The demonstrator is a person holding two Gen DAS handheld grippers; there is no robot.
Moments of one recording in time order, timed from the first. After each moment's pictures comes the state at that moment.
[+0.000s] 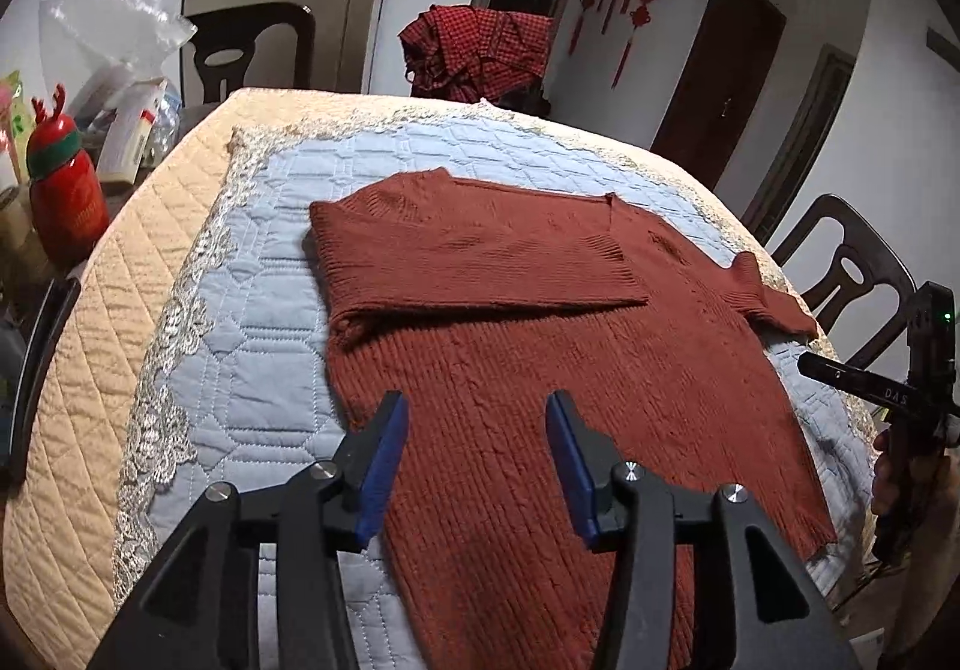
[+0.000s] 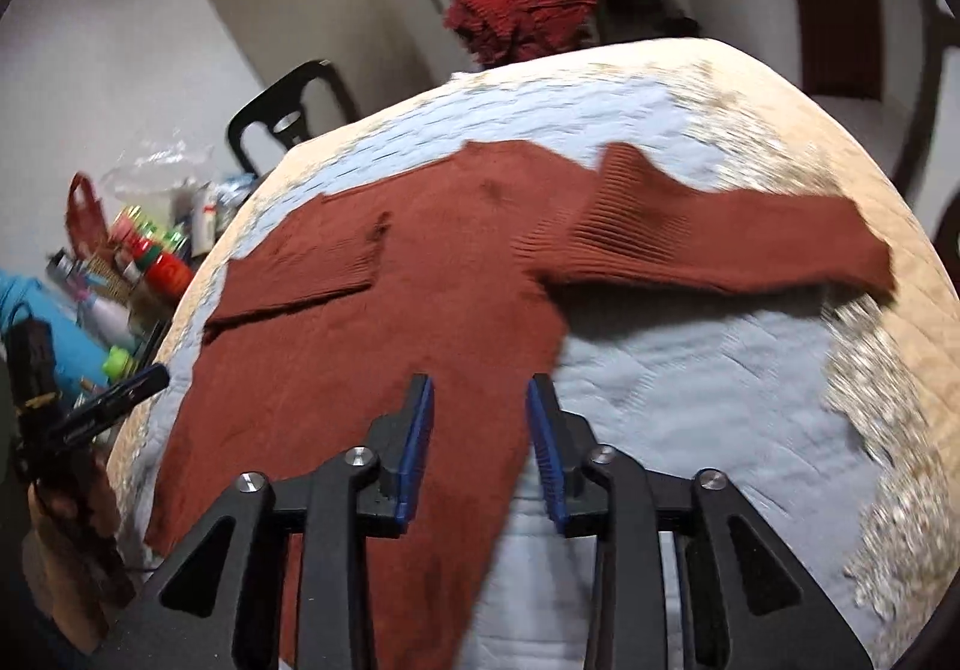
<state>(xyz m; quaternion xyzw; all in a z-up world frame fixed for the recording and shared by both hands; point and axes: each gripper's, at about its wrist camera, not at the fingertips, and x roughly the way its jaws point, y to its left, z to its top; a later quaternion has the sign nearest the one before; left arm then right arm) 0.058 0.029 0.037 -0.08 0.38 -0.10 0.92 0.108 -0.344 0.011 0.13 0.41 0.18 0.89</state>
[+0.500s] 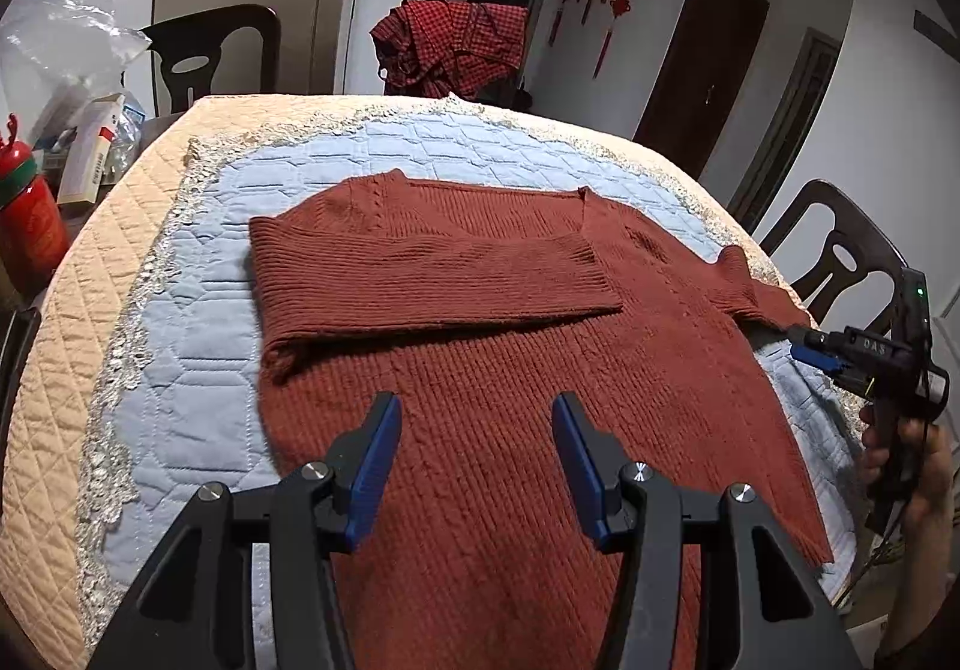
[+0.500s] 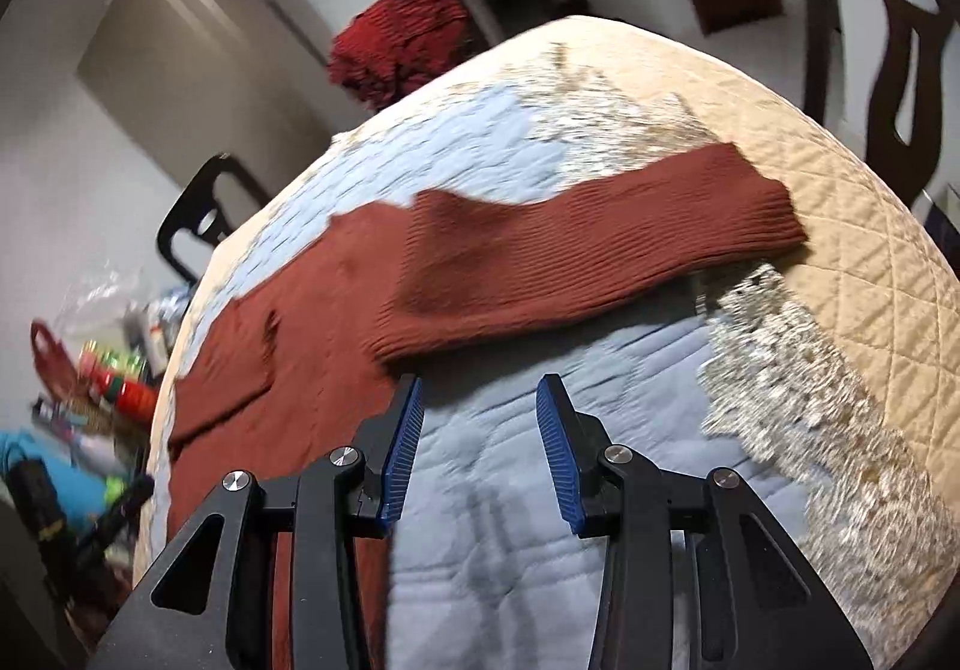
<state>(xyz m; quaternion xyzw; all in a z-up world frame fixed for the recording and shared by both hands) 0.079 0.001 0.032 -0.07 0.38 -0.12 0.91 0.137 -0.414 -0.008 0.25 0.41 0.08 0.88</state>
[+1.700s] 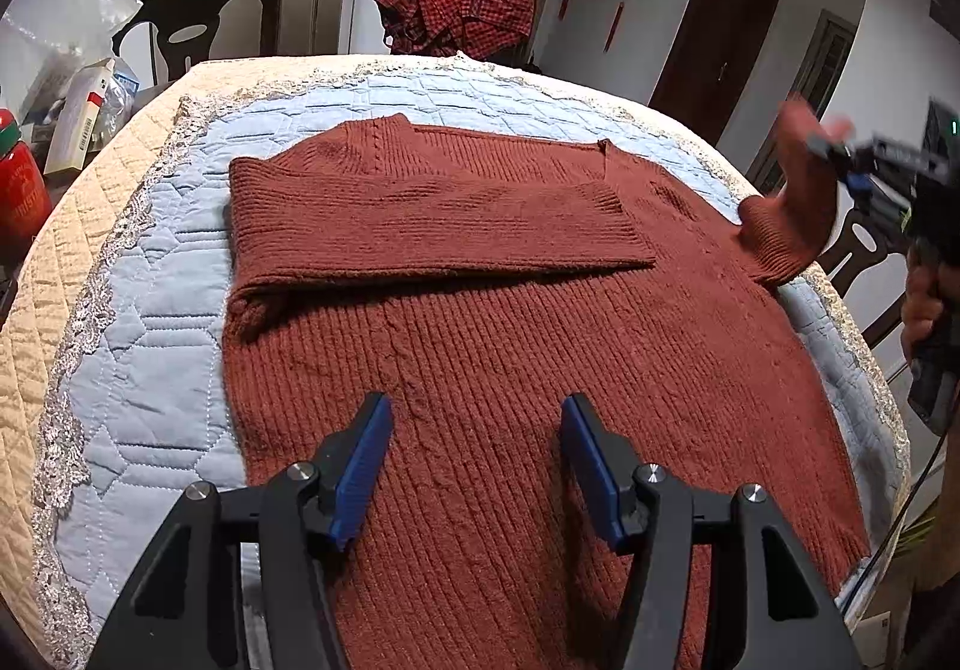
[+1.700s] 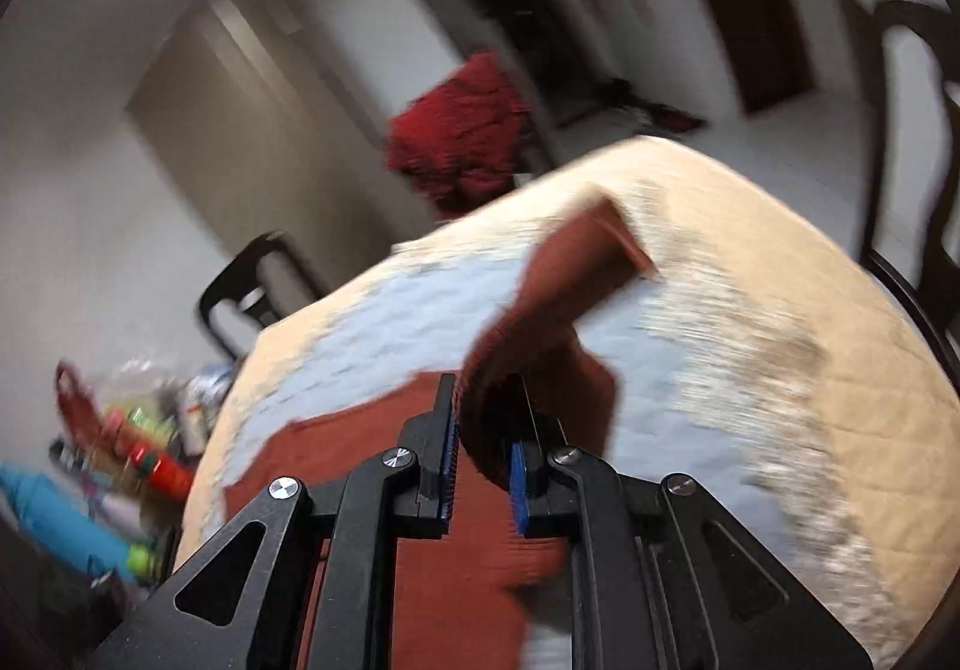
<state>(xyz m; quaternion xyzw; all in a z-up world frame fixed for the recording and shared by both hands) 0.088 -0.007 0.003 -0.06 0.41 -0.11 0.90 0.187 -0.371 0.074 0.22 0.30 0.14 0.92</state>
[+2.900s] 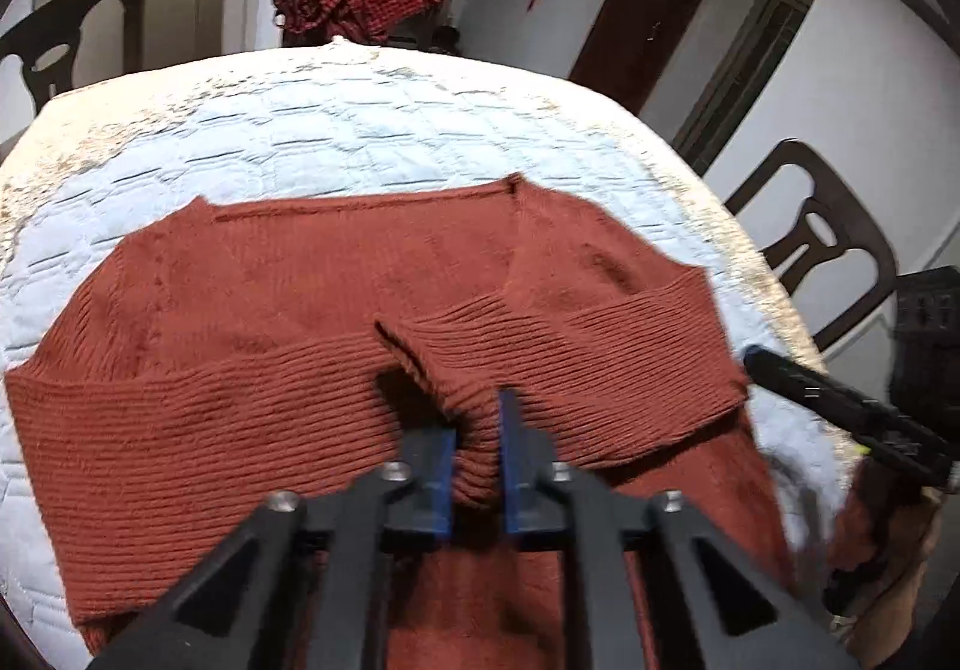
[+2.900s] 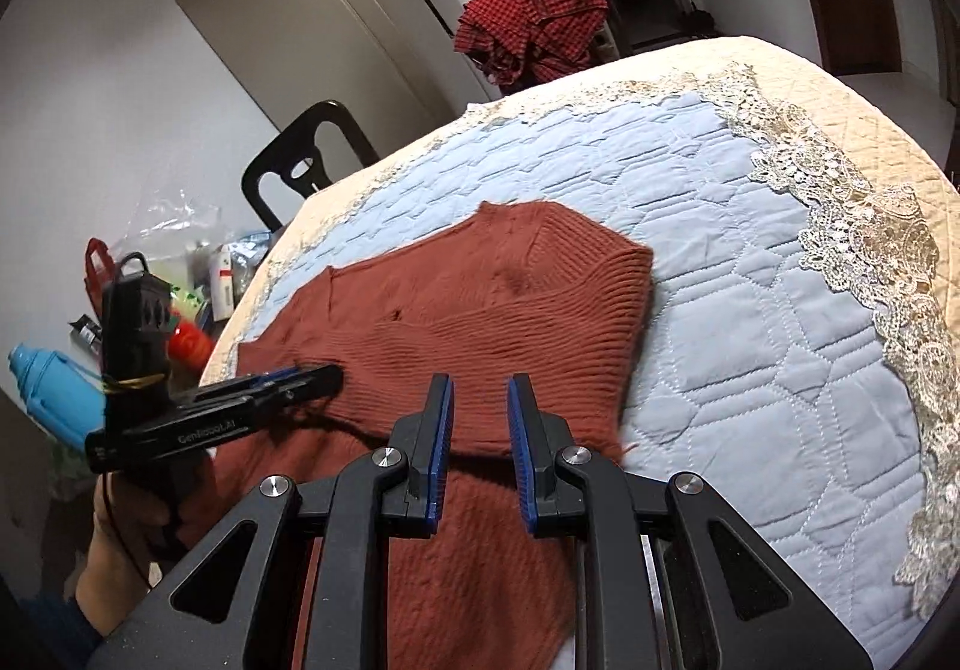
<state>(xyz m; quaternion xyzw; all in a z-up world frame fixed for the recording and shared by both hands) 0.205 -0.072 0.017 -0.06 0.45 -0.22 0.87 0.185 -0.328 0.012 0.18 0.39 0.22 0.88</state>
